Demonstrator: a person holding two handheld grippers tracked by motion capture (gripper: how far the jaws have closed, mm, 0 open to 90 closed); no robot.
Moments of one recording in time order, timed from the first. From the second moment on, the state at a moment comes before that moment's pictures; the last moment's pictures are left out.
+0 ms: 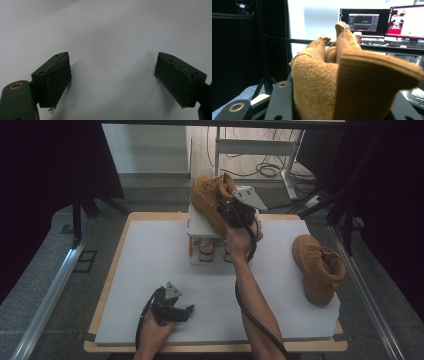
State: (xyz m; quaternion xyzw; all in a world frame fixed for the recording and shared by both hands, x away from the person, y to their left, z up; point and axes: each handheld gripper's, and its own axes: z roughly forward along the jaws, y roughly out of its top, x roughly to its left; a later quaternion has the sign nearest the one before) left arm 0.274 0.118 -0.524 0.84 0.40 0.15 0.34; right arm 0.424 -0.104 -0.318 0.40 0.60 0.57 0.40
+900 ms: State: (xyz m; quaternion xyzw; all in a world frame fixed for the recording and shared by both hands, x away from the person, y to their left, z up) left arm 0.274 0.118 -0.524 0.83 0.40 0.15 0.34; right arm 0.445 -0.114 -0.326 0.40 0.64 0.55 0.35
